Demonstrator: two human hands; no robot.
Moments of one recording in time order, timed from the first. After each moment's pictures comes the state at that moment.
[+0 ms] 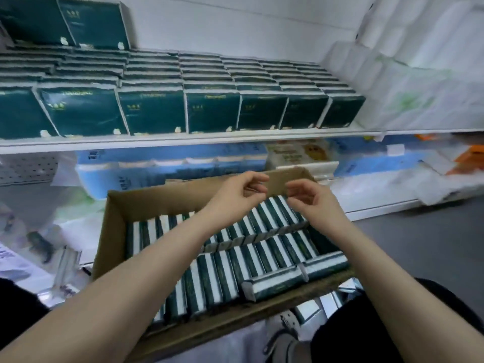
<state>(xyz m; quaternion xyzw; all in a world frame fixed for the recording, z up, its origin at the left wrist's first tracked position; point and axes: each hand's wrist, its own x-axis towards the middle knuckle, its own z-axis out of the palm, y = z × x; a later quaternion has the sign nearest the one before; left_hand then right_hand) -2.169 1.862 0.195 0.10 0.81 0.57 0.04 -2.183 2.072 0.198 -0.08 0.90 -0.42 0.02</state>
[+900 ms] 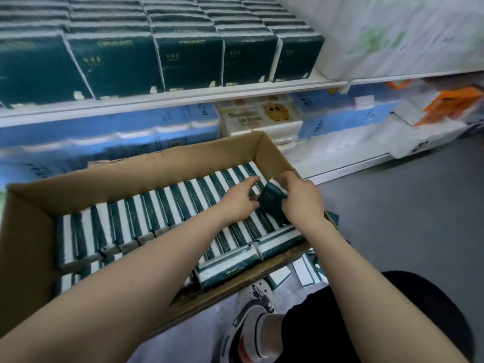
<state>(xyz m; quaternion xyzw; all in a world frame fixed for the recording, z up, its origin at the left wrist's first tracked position) -2.216 1.987 0.102 0.08 0.85 0.47 0.21 -2.196 2.143 0.133 0.05 0.99 -0.13 0.01</state>
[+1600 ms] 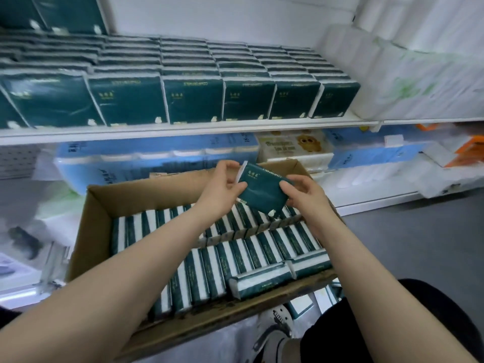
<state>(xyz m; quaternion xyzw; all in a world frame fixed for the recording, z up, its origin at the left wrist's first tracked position) -2.198 1.879 0.159 -0.03 0.79 0.62 0.01 -2.212 2.082 0.161 0.08 0.77 -0.63 0.05</state>
